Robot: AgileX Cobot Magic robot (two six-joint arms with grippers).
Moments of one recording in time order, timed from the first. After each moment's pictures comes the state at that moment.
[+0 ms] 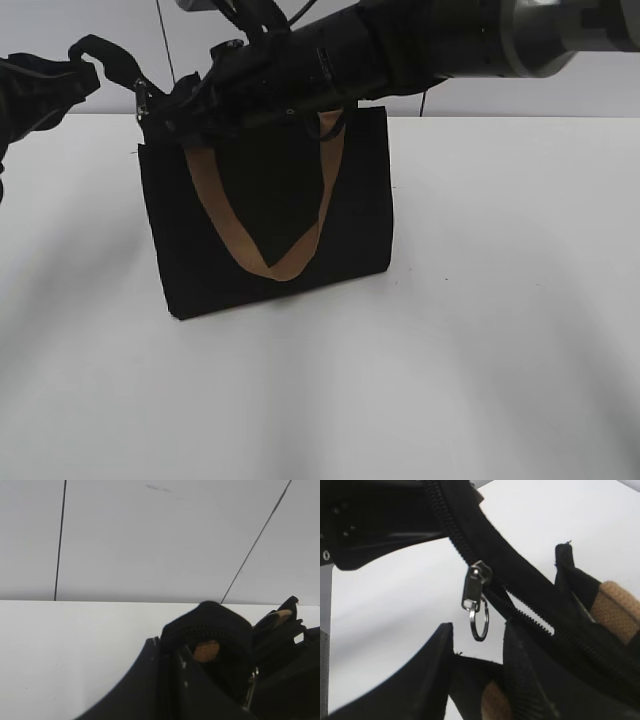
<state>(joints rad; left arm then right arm) -0.17 1.41 -0.63 0.49 -0.57 -0.65 0.59 2.08 -1.56 1.35 0.57 -1.36</state>
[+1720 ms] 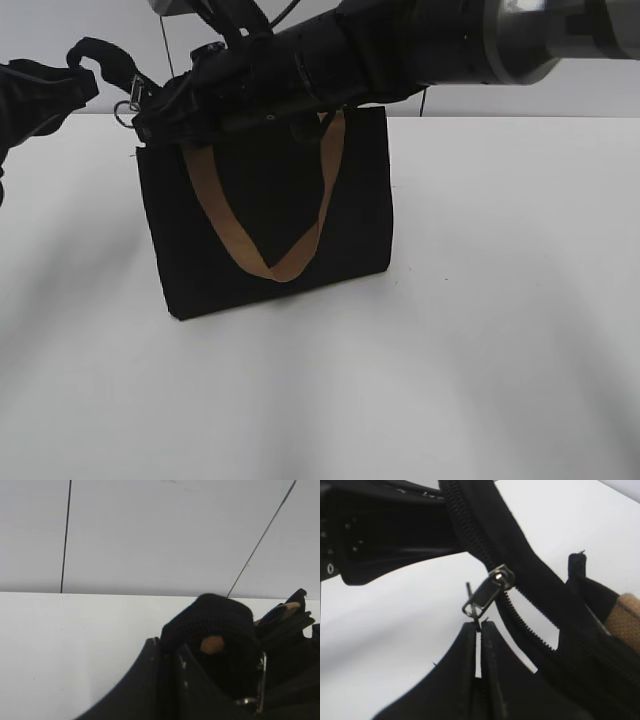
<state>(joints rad) -0.17 1.41 -0.63 0.49 -0.54 -0.65 0.63 2.08 -1.56 1.35 0.50 -1.36</state>
